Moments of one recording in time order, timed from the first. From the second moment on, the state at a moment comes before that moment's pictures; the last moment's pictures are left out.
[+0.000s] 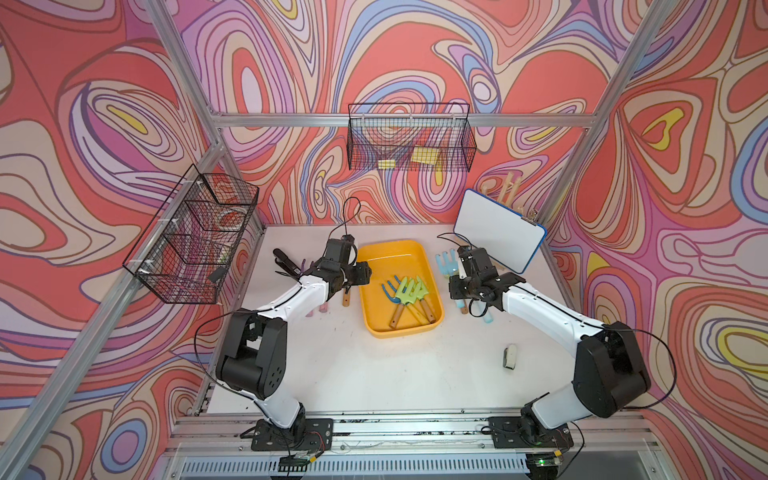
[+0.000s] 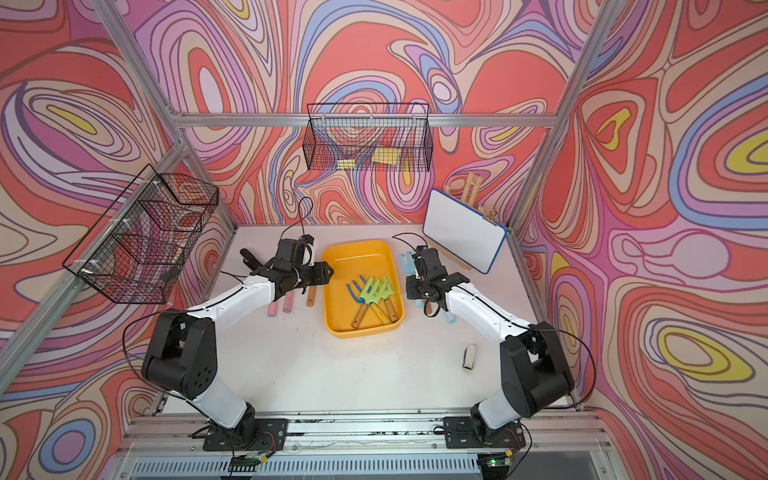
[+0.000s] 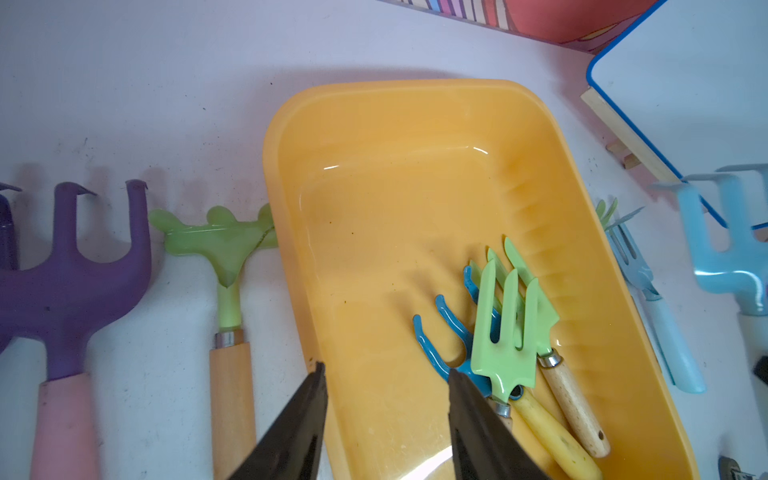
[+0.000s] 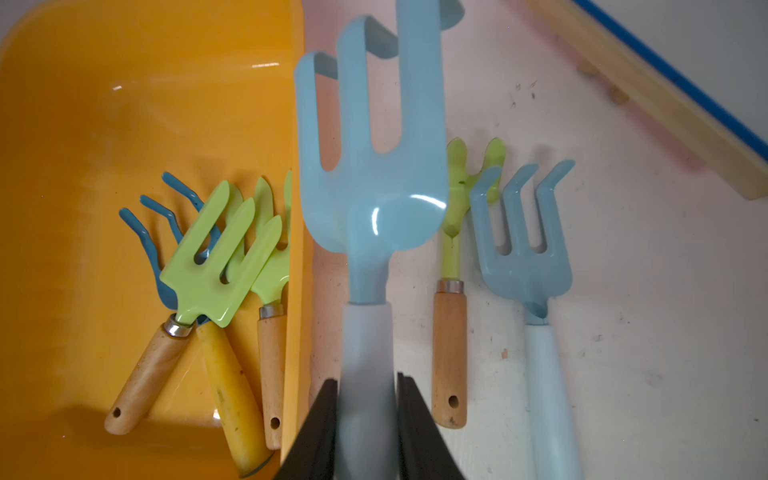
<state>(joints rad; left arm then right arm) -0.30 1.65 1.13 -0.24 0.17 -0.34 0.41 1.55 1.08 -0.45 0.06 0.27</state>
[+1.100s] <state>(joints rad) -0.31 1.65 1.12 -0.25 0.18 -0.34 0.37 1.80 1.08 -0.37 -0.12 0.26</state>
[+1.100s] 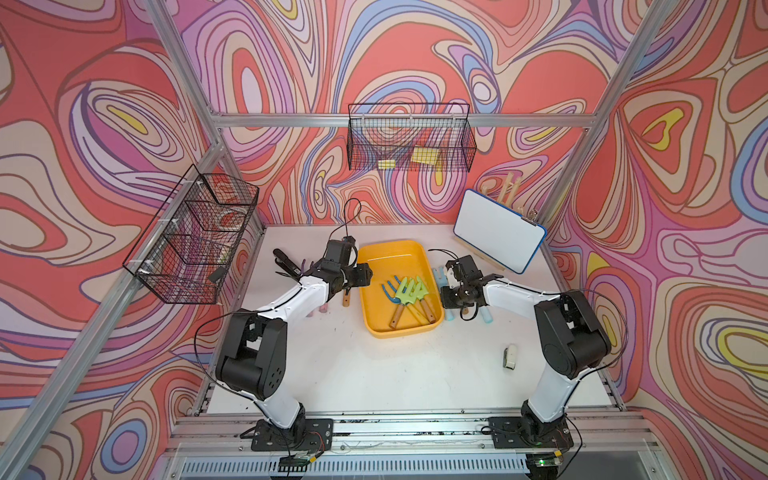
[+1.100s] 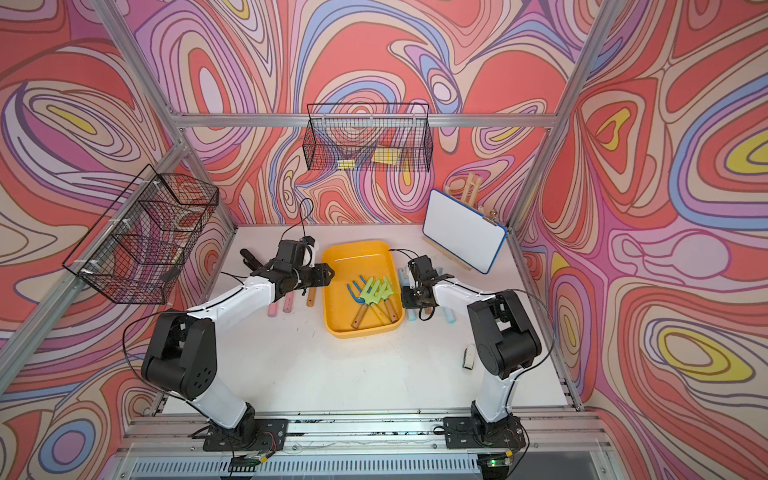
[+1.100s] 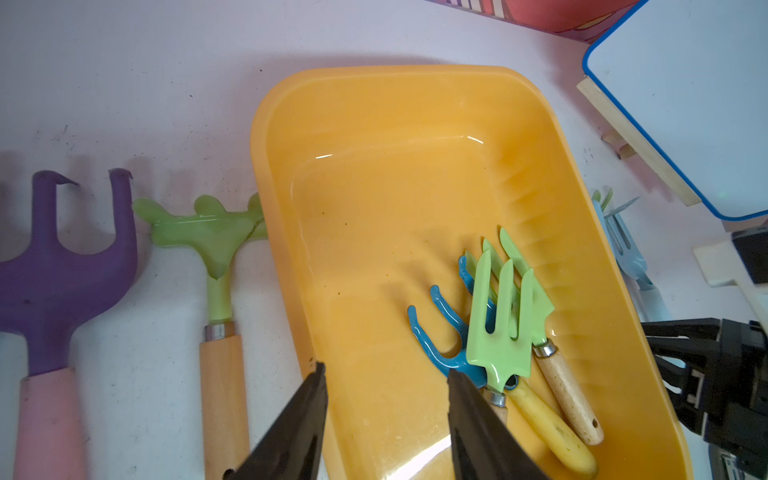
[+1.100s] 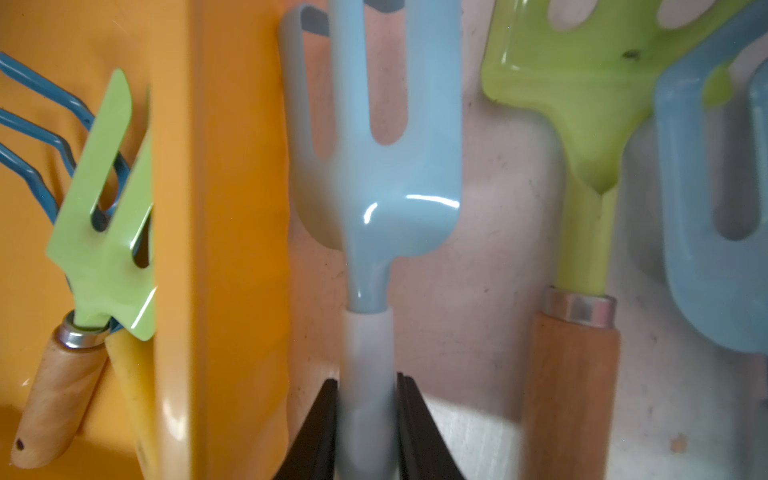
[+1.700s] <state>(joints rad) -0.31 1.65 1.12 -0.27 0.16 -0.33 0.37 1.81 1.08 -0.37 -0.16 0.28</state>
